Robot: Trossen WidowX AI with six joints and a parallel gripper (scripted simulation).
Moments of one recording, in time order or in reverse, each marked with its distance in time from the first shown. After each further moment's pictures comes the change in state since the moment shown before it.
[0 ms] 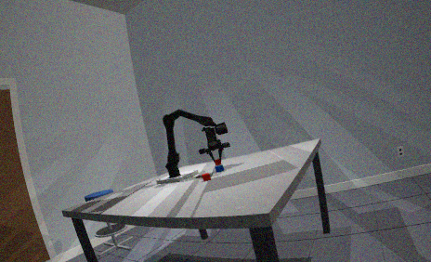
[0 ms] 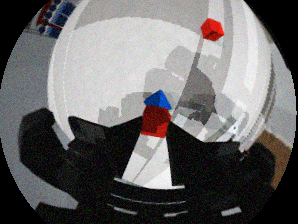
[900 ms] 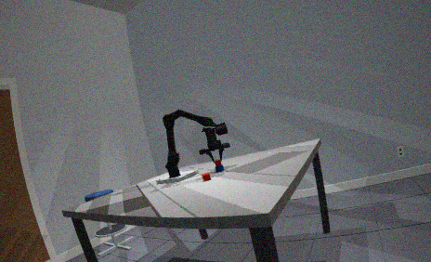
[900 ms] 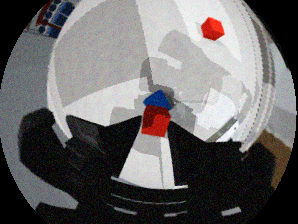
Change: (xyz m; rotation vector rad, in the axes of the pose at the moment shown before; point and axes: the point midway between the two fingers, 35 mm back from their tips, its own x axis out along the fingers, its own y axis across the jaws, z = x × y) arm 0.002 -0.001 0.000 0.000 0.001 -0.002
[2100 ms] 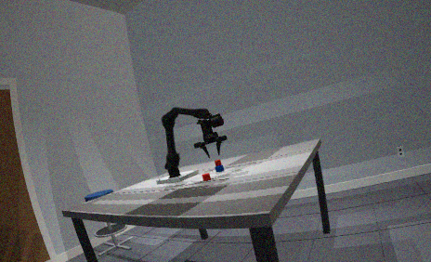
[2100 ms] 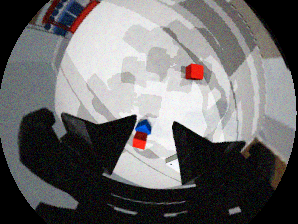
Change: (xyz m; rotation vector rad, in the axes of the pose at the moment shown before) arm -0.049 -0.019 0.094 -0.067 -0.024 0.012
